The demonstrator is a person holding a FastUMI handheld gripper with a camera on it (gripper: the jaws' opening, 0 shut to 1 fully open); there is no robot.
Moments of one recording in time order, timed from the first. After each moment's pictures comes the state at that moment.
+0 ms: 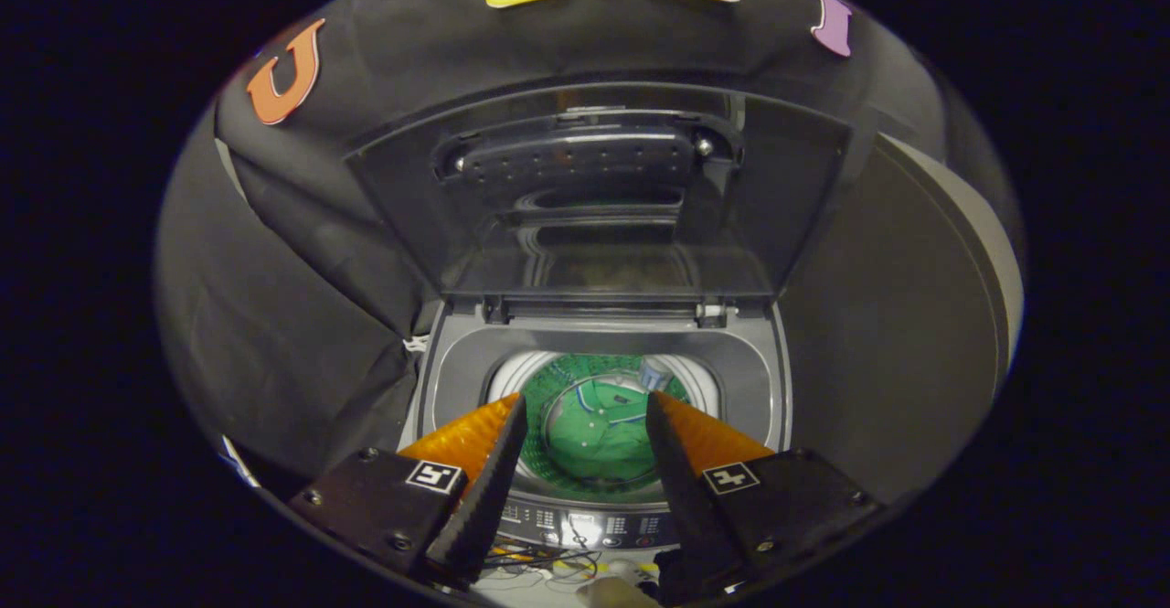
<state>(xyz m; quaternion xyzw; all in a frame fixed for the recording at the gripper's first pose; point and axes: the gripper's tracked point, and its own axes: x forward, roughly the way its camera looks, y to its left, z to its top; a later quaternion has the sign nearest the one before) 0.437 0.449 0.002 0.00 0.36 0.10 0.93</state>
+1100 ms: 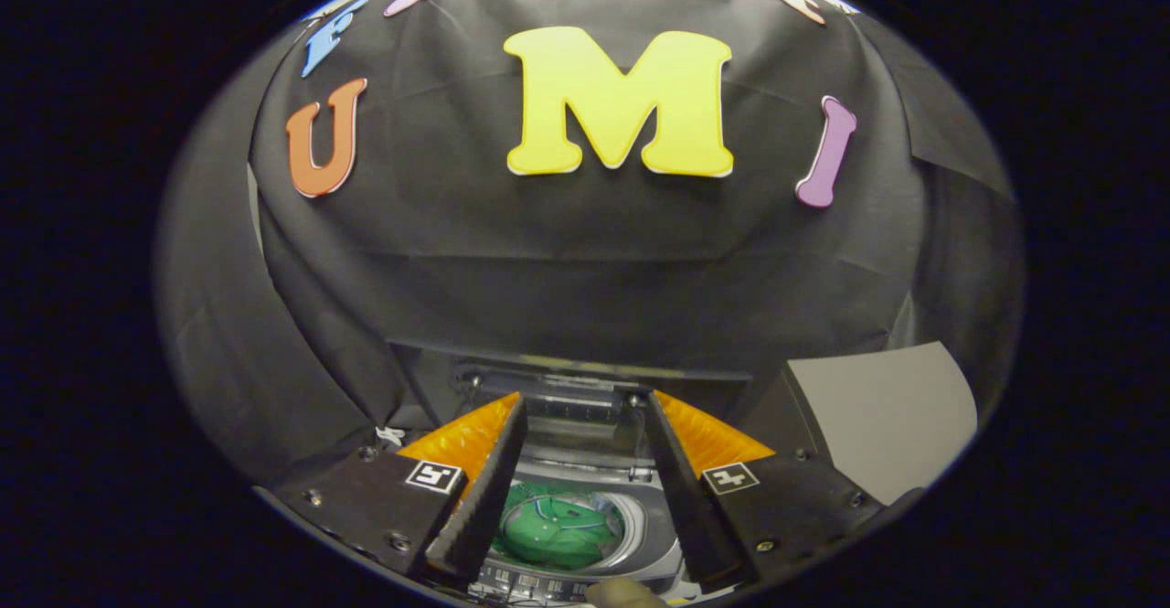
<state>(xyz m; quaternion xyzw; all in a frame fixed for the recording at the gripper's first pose) 0.472 0.429 0.180 -0.03 0.14 0.10 0.98</state>
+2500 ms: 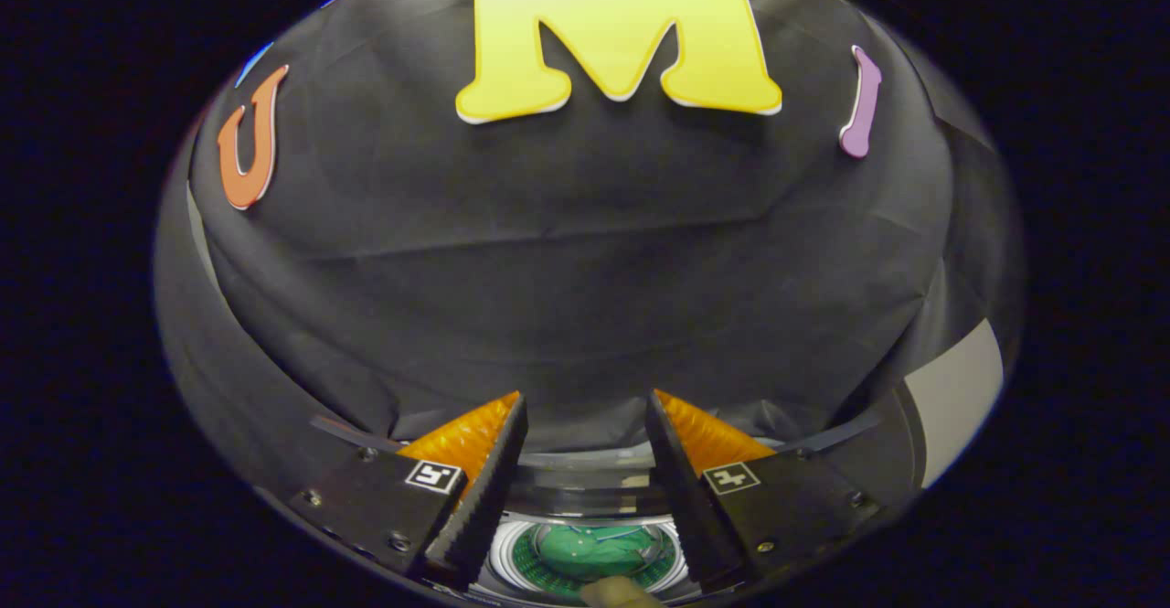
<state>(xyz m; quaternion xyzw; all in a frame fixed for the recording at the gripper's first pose) 0.599 0.485 0.141 0.00 0.22 0.07 0.97</state>
